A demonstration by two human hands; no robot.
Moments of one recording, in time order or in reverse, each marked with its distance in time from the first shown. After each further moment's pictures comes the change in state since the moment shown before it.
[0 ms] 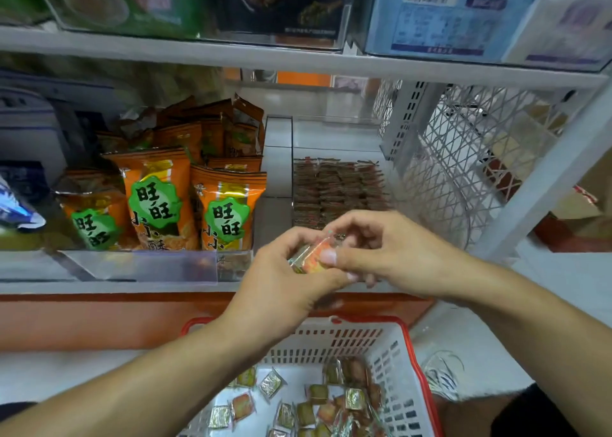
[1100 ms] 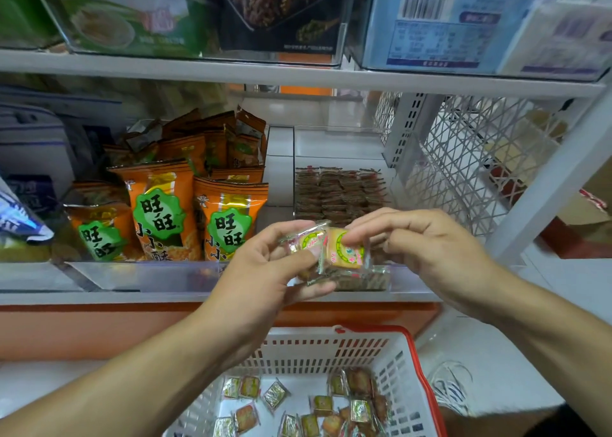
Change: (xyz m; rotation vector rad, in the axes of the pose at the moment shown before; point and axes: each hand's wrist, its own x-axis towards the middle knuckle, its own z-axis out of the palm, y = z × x) left_hand 0.007 0.013 -0.016 -0.408 0.010 -0.103; right_hand -0.015 0.003 -0.013 0.284 0.143 -0.179
